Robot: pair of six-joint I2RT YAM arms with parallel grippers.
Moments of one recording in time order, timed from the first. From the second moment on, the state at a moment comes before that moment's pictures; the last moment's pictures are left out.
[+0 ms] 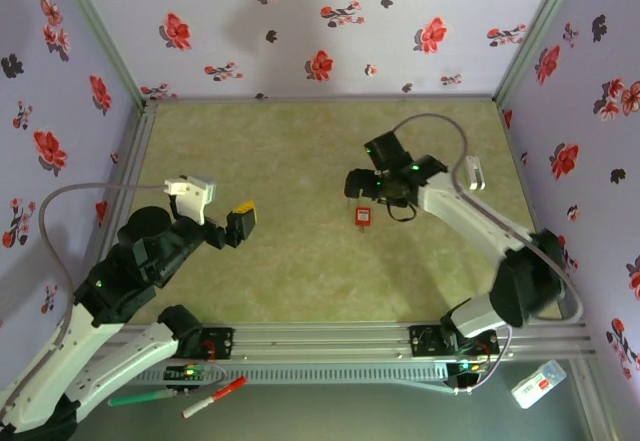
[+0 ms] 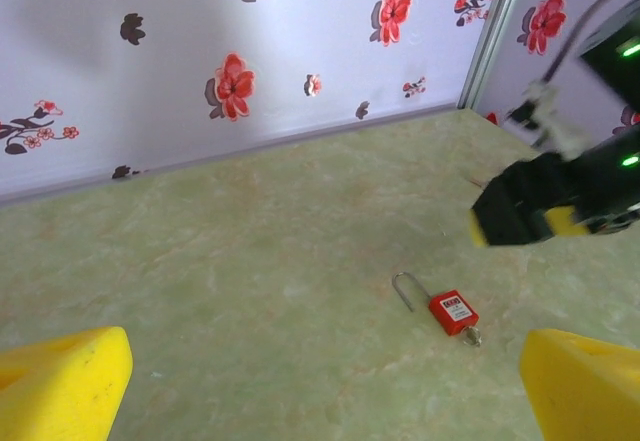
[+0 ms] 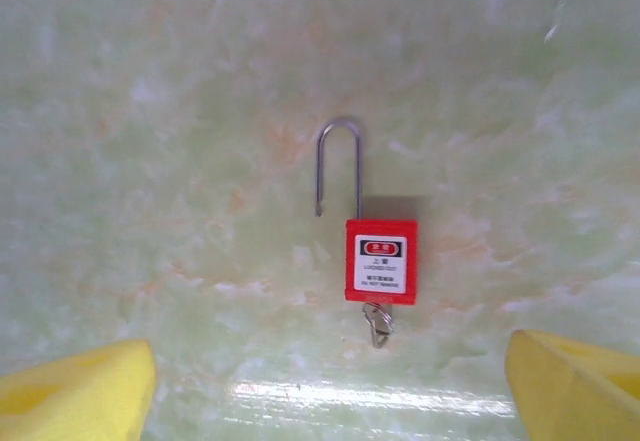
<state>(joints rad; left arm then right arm) -0.76 0.55 0.89 -0.56 -0.19 -0.15 0.56 1.41 1.21 -0.81 0.03 0.64</state>
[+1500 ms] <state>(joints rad) -0.76 0.55 0.75 -0.51 -0.18 -0.27 -0.05 2.07 1.62 -0.77 0.11 0.40</state>
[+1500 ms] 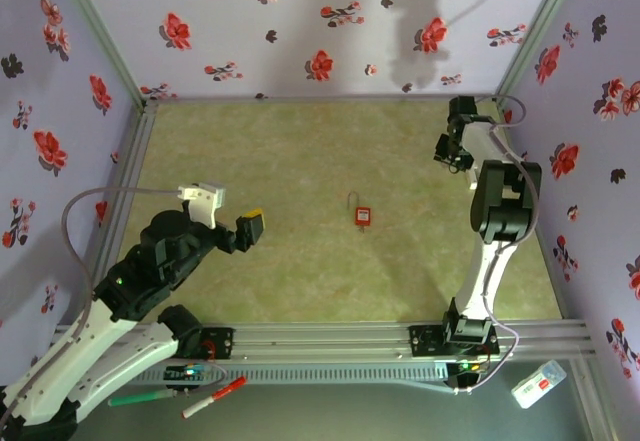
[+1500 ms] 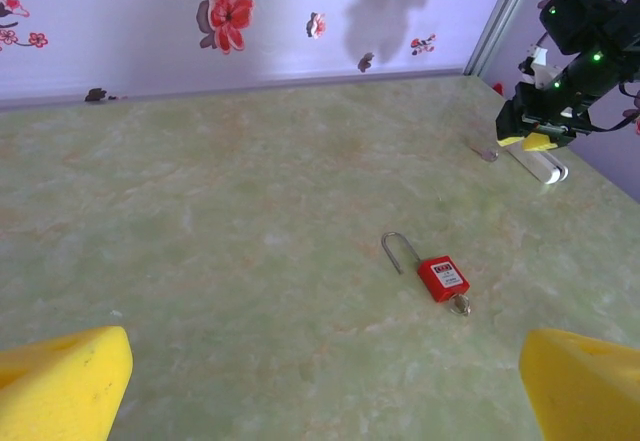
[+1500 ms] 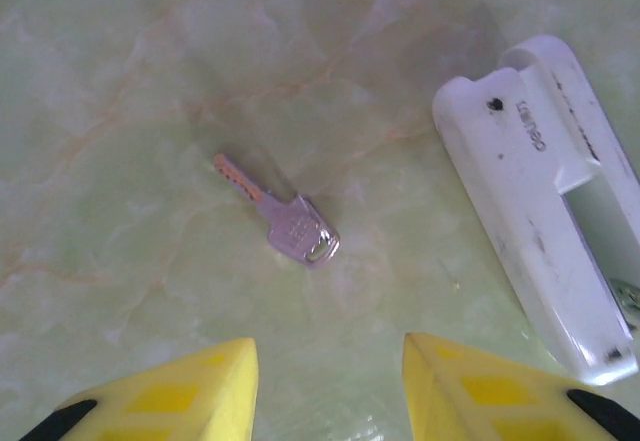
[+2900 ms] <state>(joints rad) -0.76 0.58 0.75 -0.50 -0.17 -0.28 -0.09 2.12 1.70 -0.74 0.02 0.40</state>
